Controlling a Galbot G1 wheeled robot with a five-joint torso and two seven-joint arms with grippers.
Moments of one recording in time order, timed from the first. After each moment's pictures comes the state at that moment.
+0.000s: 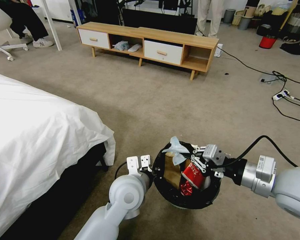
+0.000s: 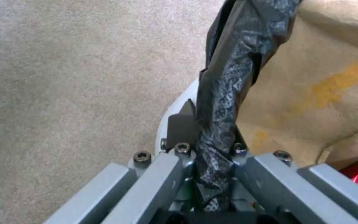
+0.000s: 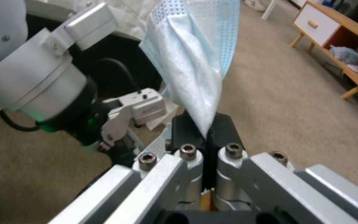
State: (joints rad) left arm 1.03 -1.33 0.07 -2.08 -1.21 0.74 -0.93; right arm -1.49 0.26 0.57 2.39 0.73 -0.12 -0.21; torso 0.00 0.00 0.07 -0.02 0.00
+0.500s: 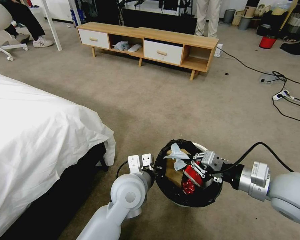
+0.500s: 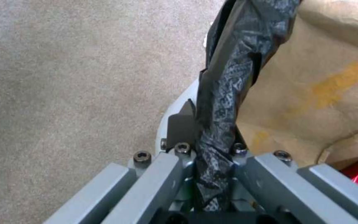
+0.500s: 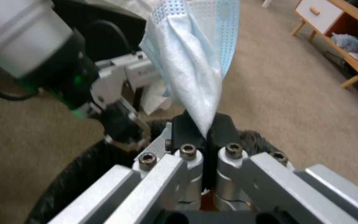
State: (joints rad) left arm 1.04 -1.34 0.06 -2.09 -1.20 0.74 -0.93; right arm -1.49 0.29 0.51 2.34 0.65 -0.11 -0.23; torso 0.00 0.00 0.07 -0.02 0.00
